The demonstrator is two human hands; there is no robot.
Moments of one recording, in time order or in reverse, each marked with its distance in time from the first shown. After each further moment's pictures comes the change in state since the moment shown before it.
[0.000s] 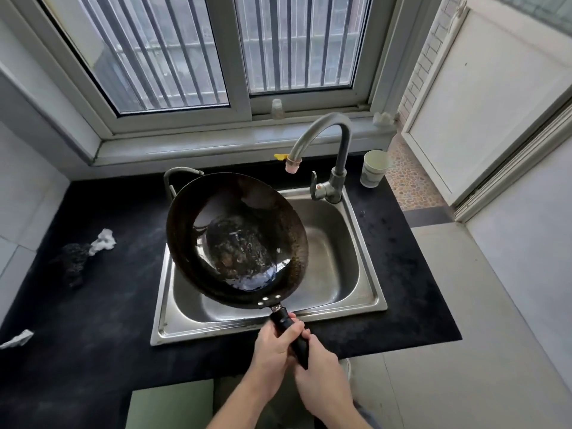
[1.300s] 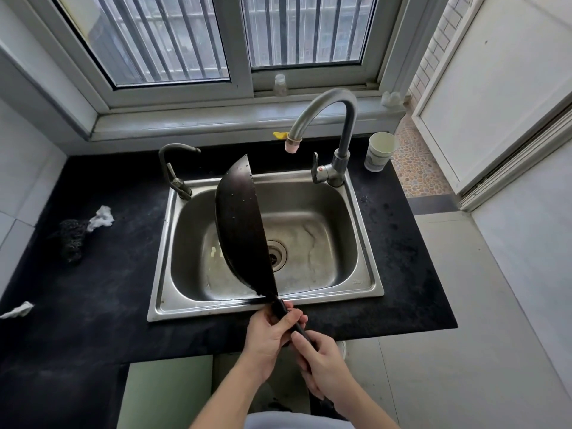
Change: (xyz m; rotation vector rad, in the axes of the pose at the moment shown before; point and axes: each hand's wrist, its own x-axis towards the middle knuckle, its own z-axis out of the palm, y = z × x) left_hand -0.006 -0.010 -0.003 0.164 0.076 0.058; right_hand 0.003 0.032 -0.012 0.672 -0.309 -0.050
